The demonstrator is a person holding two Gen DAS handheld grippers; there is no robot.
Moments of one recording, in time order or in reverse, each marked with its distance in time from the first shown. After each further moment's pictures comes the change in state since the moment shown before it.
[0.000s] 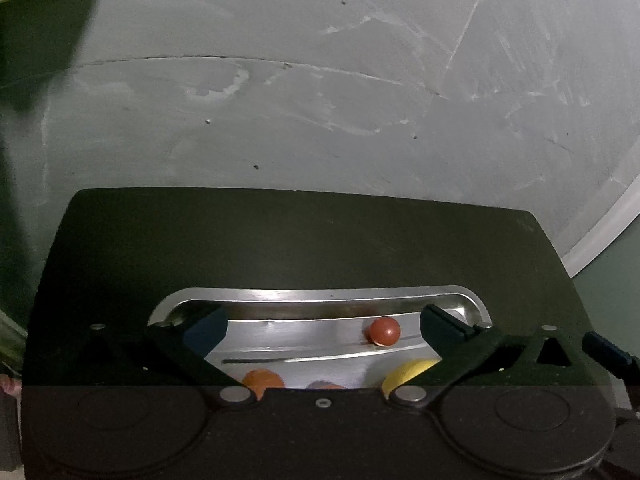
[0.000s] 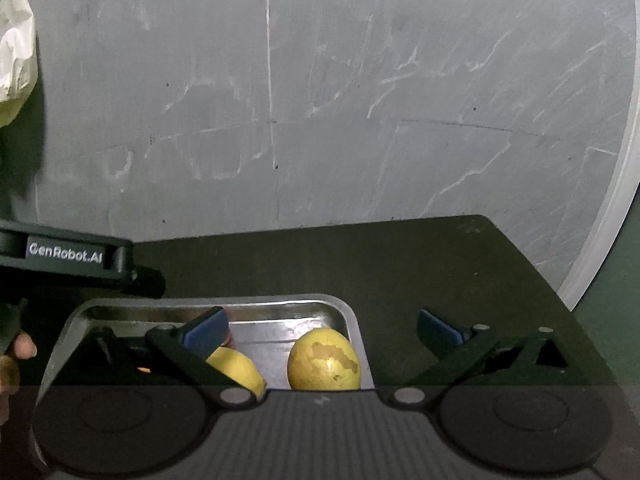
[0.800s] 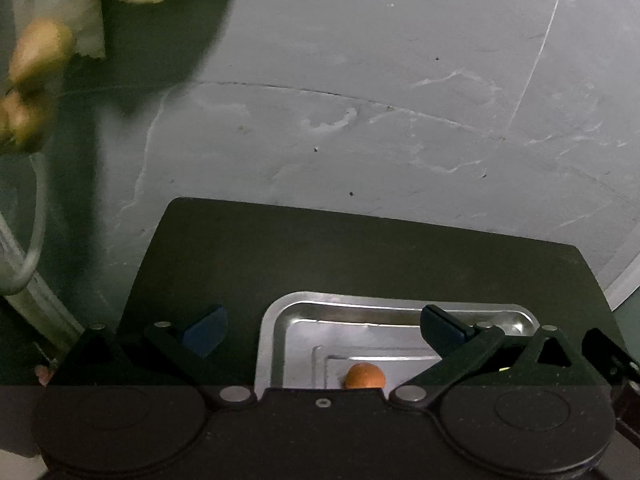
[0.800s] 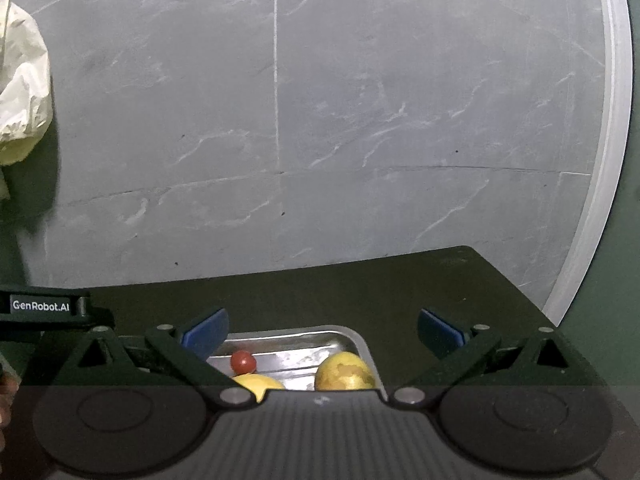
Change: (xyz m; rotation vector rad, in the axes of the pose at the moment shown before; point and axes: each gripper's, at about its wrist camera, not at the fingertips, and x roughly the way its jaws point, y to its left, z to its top) left arm -0.046 0.046 -0.020 -0.059 -0.108 0.147; right arm -0.035 0.025 0.000 0.026 -0.106 -0.035
